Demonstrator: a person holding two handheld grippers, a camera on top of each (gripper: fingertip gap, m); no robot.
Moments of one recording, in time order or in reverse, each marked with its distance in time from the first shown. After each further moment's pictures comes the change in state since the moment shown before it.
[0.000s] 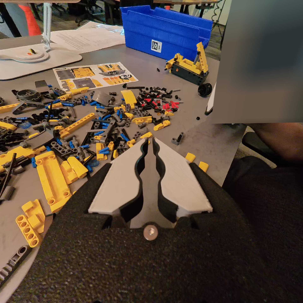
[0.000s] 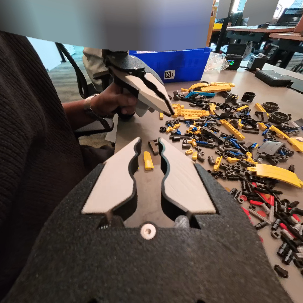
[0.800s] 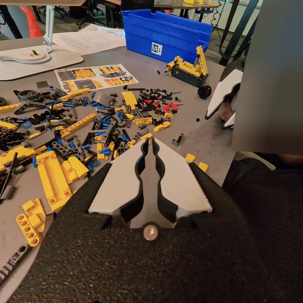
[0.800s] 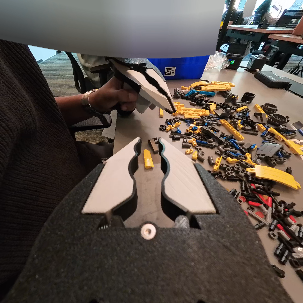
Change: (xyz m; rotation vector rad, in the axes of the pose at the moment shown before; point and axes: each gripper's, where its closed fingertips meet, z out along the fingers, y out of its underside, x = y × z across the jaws) left arm -0.001 -0.002 -0.002 0.012 0.000 -0.007; right arm -0.003 0.003 0.002 -0.021 0.009 -0.037
